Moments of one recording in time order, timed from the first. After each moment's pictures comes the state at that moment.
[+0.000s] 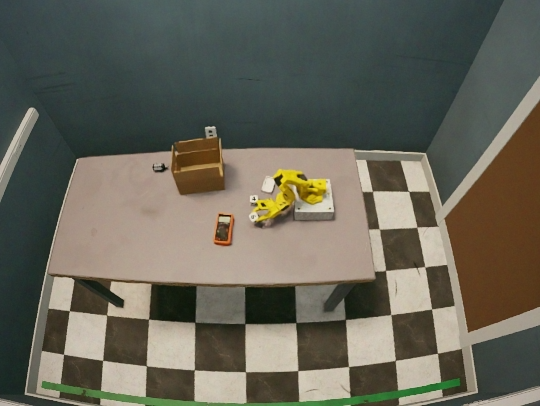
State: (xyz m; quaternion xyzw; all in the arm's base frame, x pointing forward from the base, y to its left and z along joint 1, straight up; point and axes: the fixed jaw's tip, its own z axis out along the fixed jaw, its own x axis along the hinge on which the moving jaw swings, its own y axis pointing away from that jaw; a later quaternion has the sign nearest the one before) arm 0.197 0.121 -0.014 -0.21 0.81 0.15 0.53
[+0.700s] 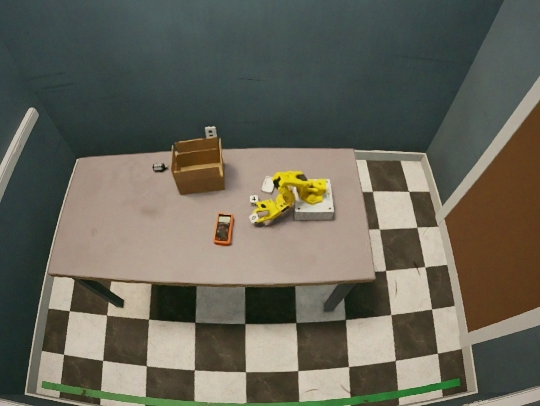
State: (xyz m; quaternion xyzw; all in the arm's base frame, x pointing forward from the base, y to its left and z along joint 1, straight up) arm 0.196 0.120 -0.025 -0.21 0.81 0.14 0.53
